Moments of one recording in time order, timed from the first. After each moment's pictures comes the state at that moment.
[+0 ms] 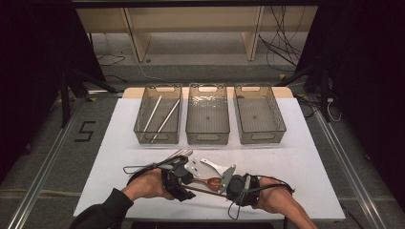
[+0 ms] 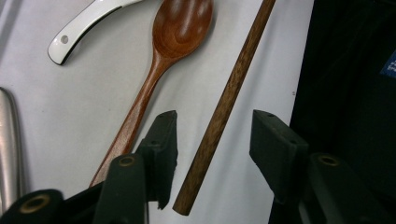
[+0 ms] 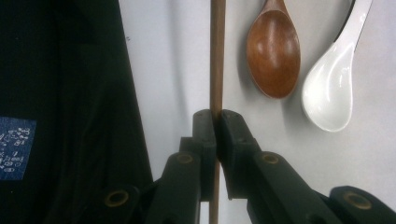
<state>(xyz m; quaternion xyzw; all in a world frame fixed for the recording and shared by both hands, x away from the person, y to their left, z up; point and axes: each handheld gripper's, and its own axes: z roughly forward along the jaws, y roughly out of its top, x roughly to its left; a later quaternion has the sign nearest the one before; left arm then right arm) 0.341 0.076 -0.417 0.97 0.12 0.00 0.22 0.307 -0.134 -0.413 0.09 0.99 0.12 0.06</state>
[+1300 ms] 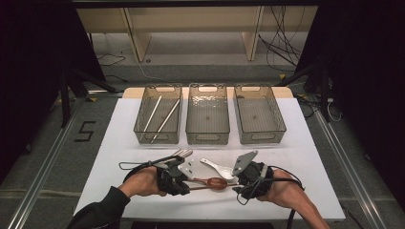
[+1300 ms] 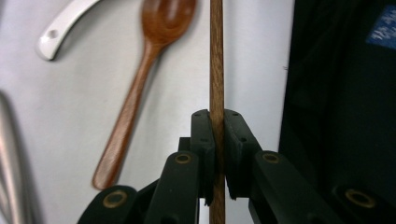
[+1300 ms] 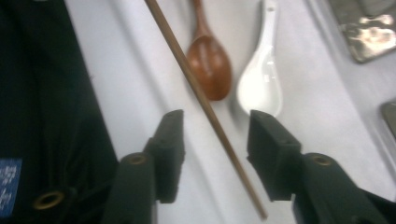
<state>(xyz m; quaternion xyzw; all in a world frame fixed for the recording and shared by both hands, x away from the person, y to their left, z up) 0.345 0.091 -0.415 0.97 0.08 -0.01 0.22 0.320 -0.164 -0.388 0.18 0.96 0.20 0.10</state>
